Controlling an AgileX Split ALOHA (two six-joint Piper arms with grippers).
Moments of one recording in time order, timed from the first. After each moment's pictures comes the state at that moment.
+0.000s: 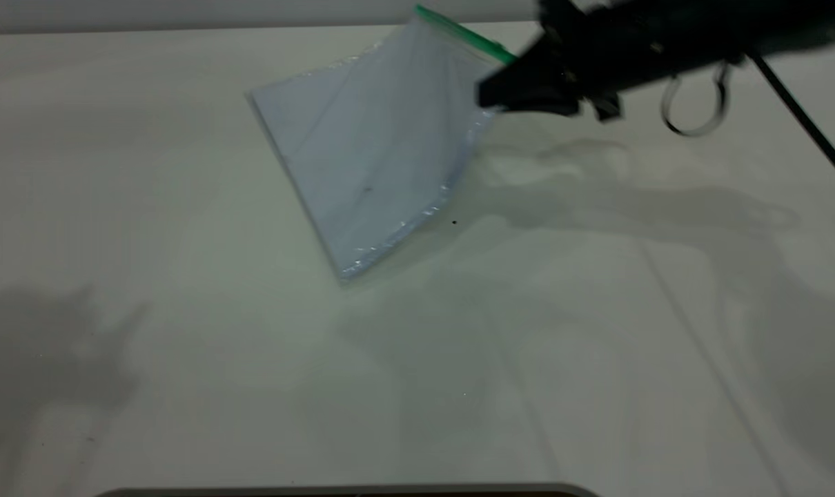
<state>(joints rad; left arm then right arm) 0.02 1.07 -0.79 -0.63 0.55 0.66 0.18 2.42 -1.37 1.60 0.92 -1.34</state>
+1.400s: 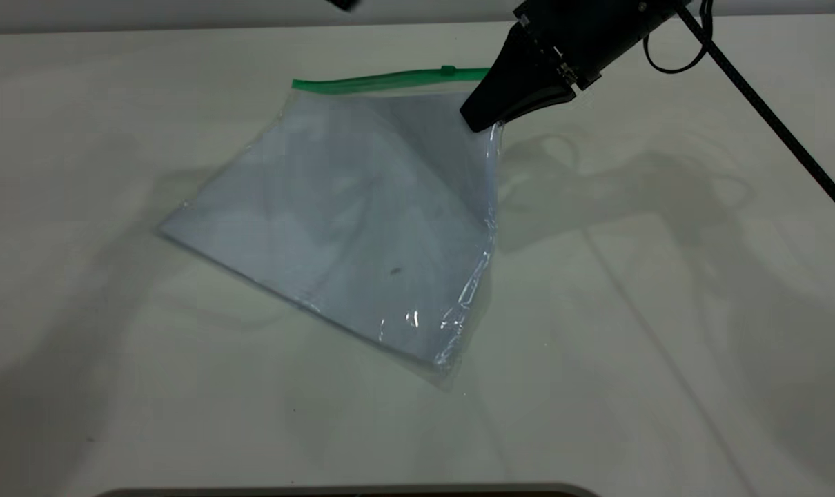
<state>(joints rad) -0.29 2.19 -1.68 -0.78 0.87 1.37 0.22 2.42 -1.58 1.09 1.06 -1.16</state>
